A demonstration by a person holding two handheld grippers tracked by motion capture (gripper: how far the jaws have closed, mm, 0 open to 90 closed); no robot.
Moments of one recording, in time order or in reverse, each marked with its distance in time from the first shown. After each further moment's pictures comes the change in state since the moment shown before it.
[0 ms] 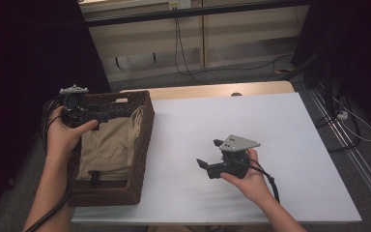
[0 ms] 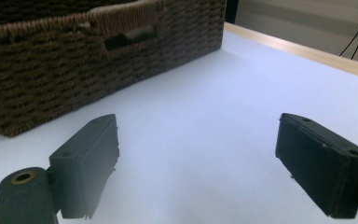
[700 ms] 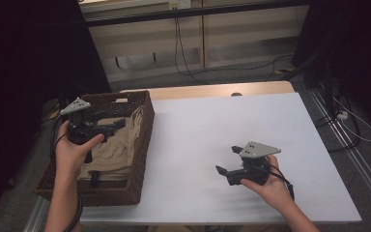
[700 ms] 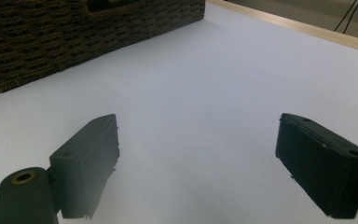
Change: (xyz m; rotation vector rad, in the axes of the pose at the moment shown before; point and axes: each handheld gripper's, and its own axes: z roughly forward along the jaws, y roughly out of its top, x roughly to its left) left arm -0.026 -0.032 -0.006 -0.180 -0.078 0.026; right arm -0.024 -0.029 -0.038 0.050 -0.025 0.002
